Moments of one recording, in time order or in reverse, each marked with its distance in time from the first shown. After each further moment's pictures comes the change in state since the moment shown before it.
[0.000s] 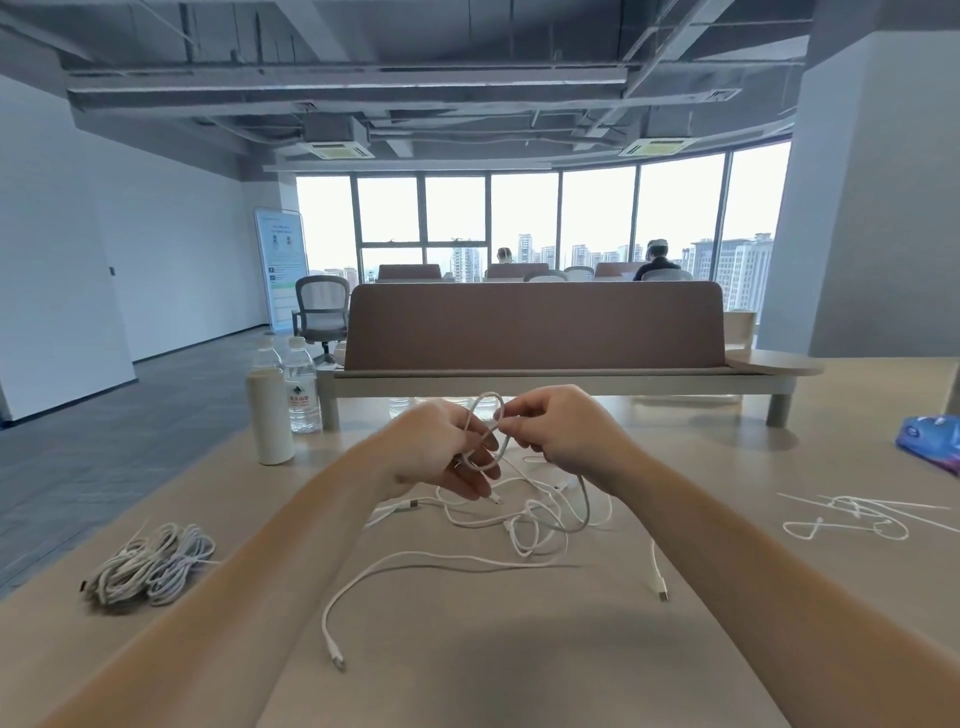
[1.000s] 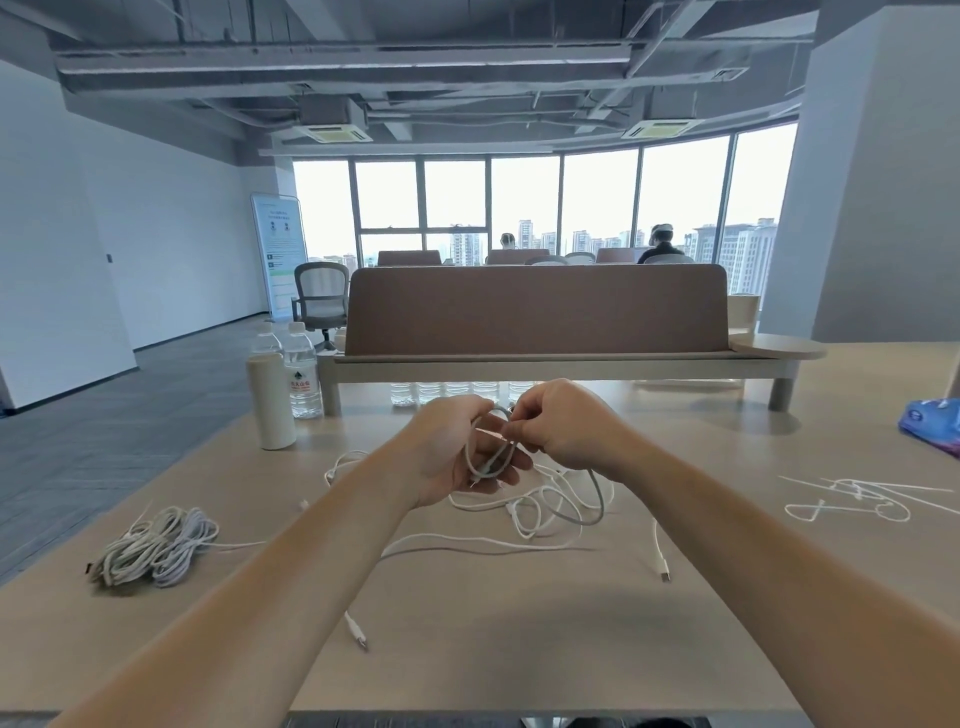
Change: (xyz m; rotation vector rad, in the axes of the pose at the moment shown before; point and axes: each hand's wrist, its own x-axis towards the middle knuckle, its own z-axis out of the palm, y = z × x) left_hand -0.001 -0.006 0.023 -0.317 -0.077 -0.124; right_hand -0.004 -0.001 0.004 -0.284 -0.088 0.007
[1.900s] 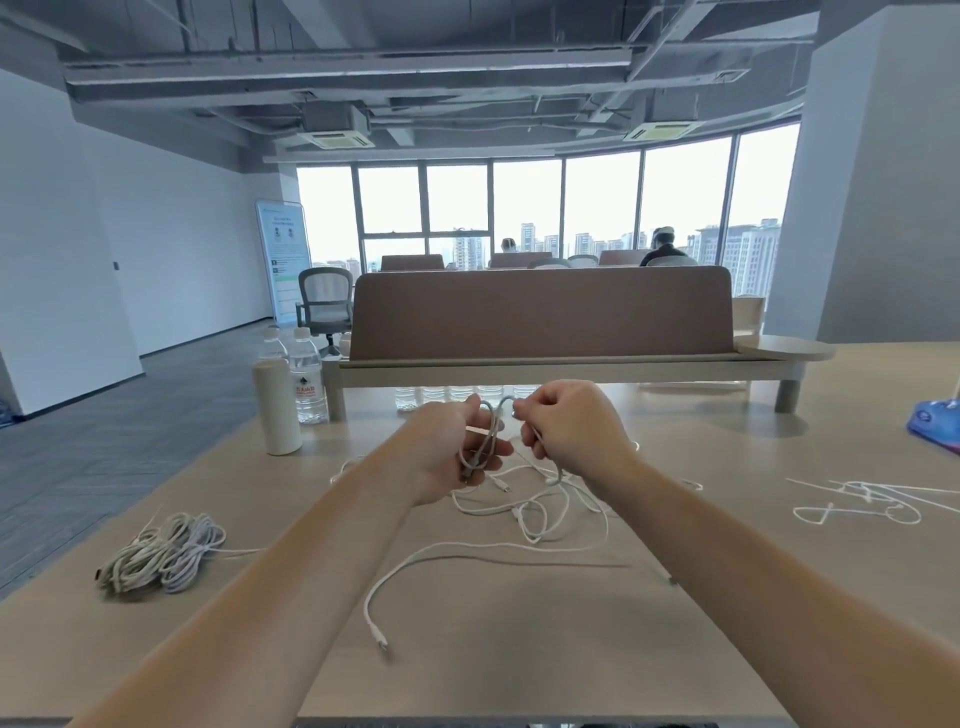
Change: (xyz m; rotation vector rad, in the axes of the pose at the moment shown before) left_hand 0.015 -0.005 -0.011 -0.099 0.211 -0.018; right_hand -0.007 -0.008 0.014 0.409 0.254 0.162
